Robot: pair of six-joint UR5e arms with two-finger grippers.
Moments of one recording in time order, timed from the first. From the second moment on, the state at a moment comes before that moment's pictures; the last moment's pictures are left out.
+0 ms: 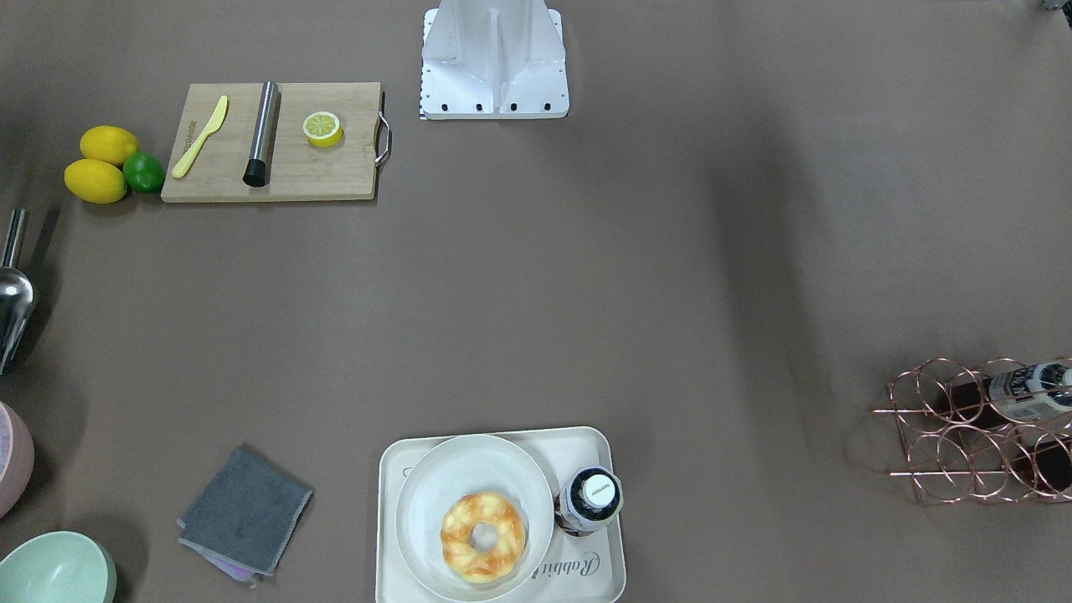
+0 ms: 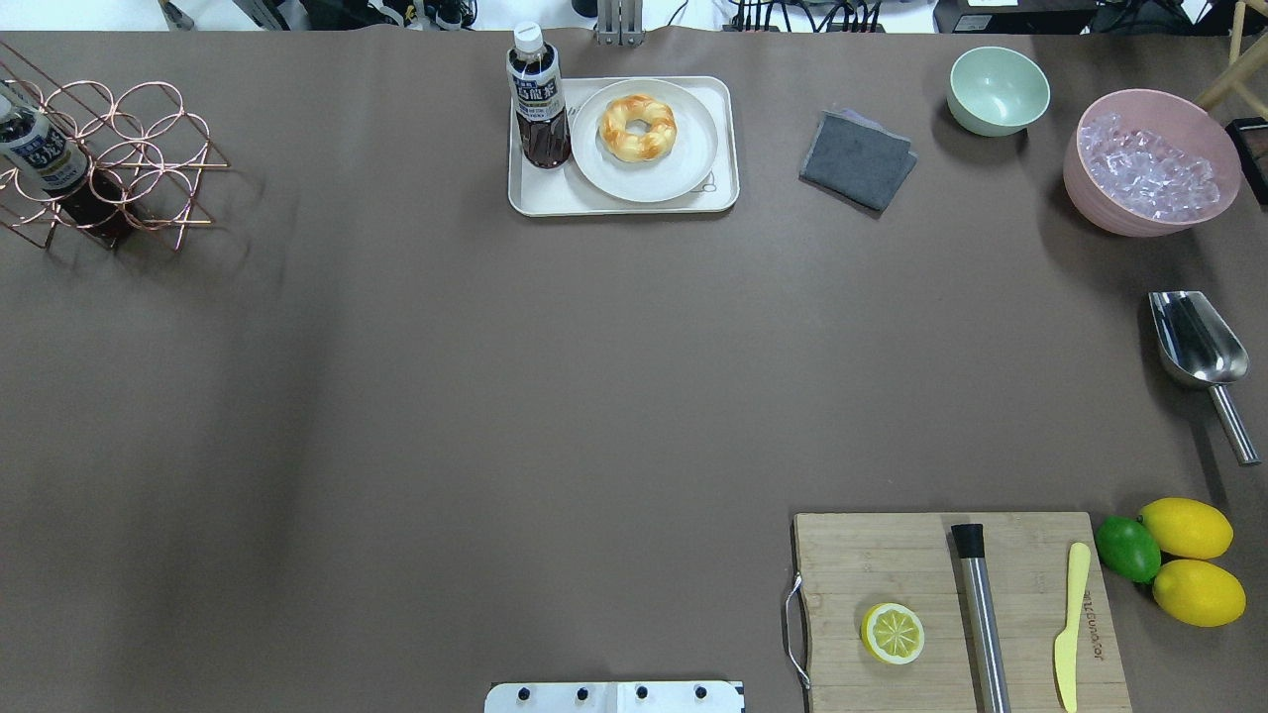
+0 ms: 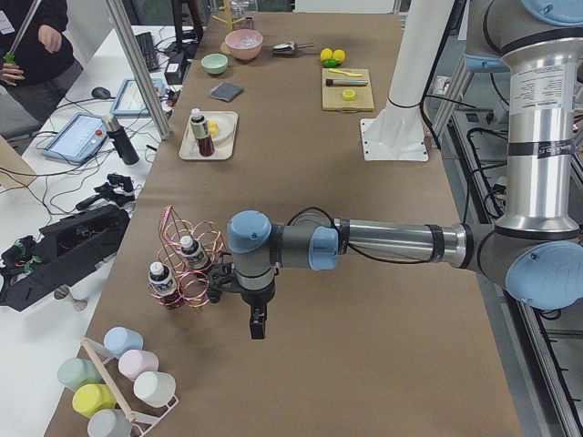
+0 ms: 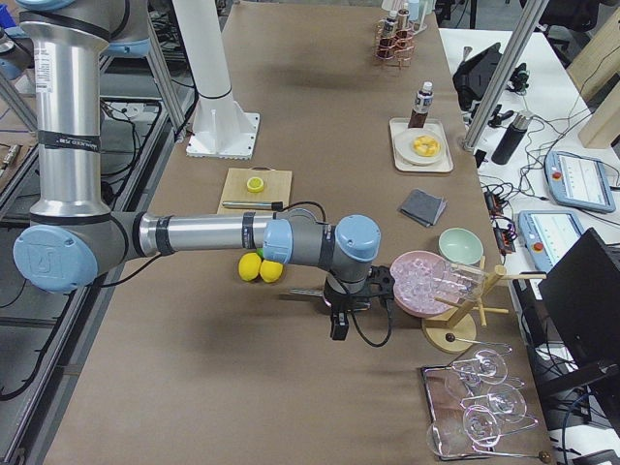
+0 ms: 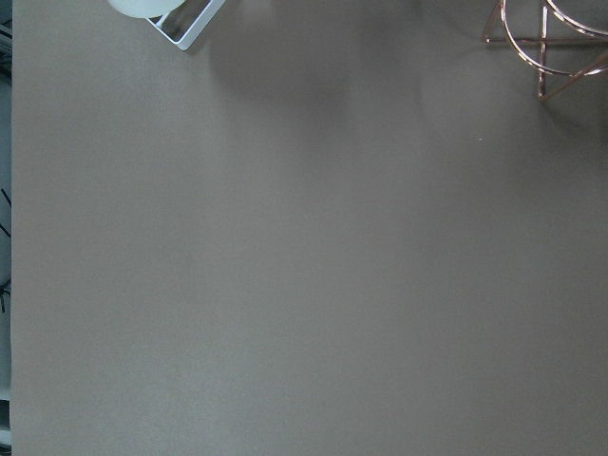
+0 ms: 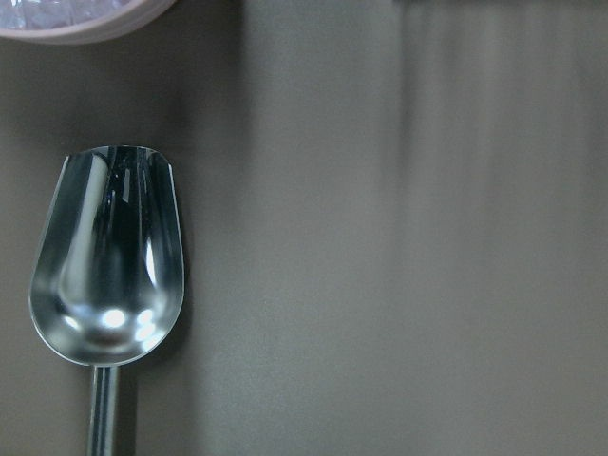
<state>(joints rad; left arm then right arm) -1.54 -1.50 -1.69 -1.54 -2.18 -0.06 1.54 -1.62 1.70 -1.72 2.25 -0.09</state>
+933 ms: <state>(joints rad) -1.54 -1.50 -1.70 -1.54 -2.18 -0.06 1.55 -1.63 1.70 -1.72 2.25 -0.09</state>
